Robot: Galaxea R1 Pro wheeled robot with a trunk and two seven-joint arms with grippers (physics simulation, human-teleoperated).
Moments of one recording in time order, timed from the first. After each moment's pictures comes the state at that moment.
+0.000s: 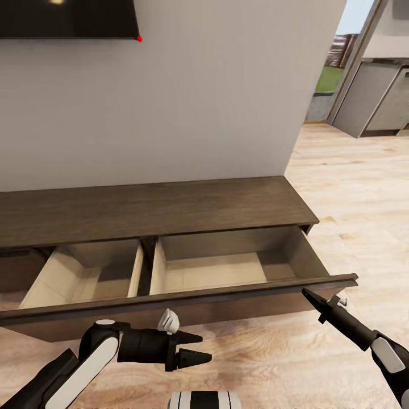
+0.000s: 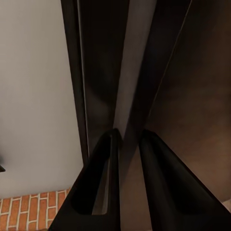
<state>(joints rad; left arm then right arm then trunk) -0.39 0.37 -0.61 -1.54 0.88 0.75 -0.69 -0.55 -0.36 -0.33 -0.50 -0.82 0.78 1.08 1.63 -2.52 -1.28</state>
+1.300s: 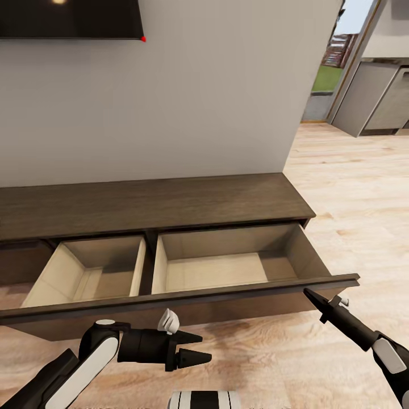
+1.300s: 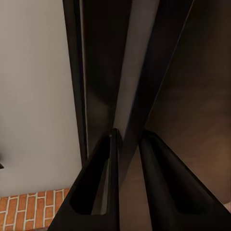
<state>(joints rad) -0.39 0.37 -0.61 -1.54 0.88 0.75 -0.69 -0.55 -0.36 -0.35 -0.50 -0.80 0.77 1.08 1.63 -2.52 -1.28</state>
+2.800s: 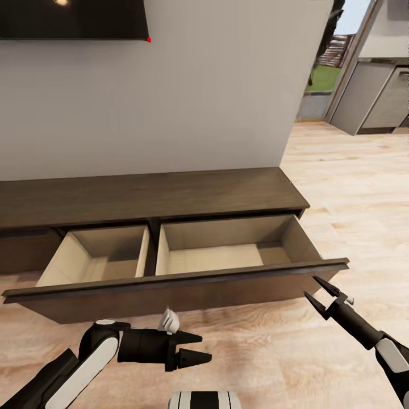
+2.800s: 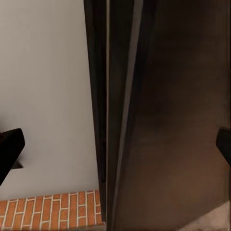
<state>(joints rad) -0.39 0.37 -0.61 -1.54 0.88 0.75 -0.69 -0.55 -0.36 -0.39 -0.50 -0.84 0.79 1.10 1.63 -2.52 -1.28</state>
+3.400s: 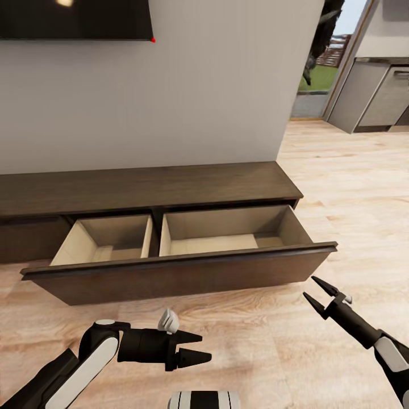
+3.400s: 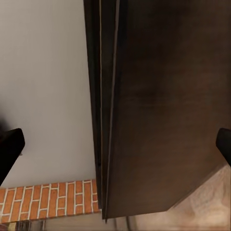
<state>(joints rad) -0.39 0.37 -0.61 -1.54 0.87 0.74 -0.69 -0.55 -0.36 -0.37 -0.52 -0.83 0.79 1.10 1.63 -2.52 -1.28</state>
